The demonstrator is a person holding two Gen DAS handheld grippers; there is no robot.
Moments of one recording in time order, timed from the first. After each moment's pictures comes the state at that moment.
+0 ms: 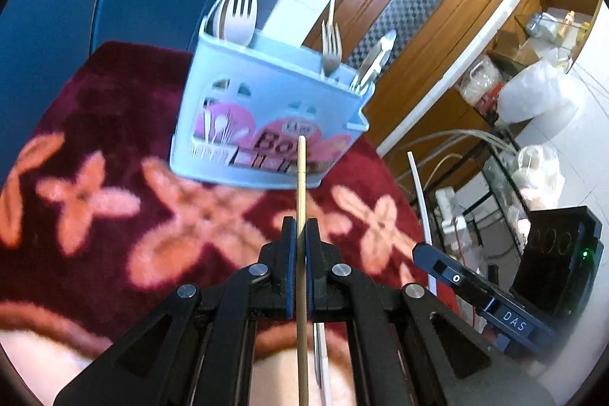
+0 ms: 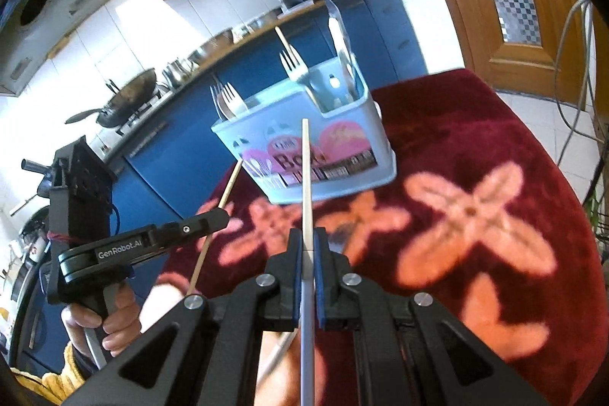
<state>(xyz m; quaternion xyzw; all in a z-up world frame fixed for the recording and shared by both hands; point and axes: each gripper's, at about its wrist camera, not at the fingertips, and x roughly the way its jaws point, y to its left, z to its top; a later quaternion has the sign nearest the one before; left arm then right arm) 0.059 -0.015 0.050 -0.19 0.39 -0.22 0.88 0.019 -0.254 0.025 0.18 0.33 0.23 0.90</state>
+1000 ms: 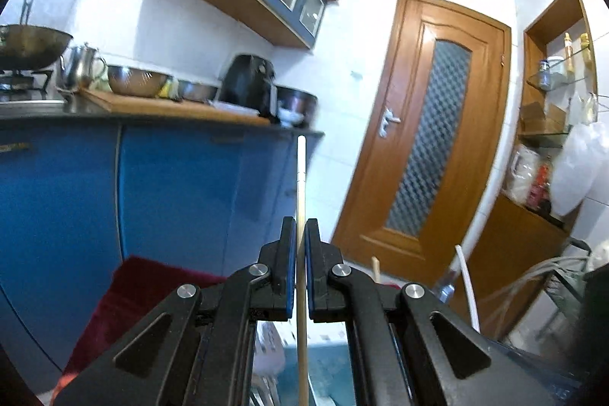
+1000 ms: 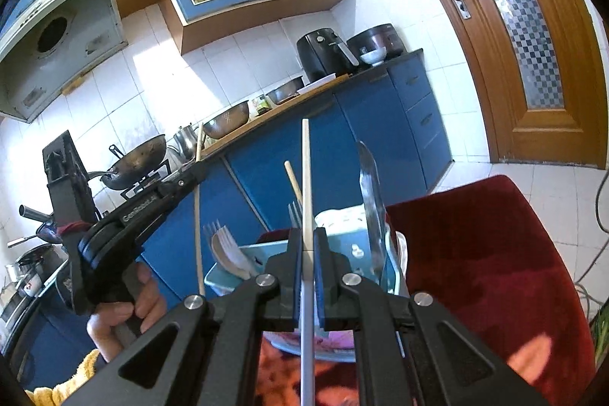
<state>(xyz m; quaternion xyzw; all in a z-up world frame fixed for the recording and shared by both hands) 0.185 -0.002 0.146 -0.13 0.10 -0.09 0.98 0.137 -0.246 0.079 0.19 0.21 0.24 0.93</state>
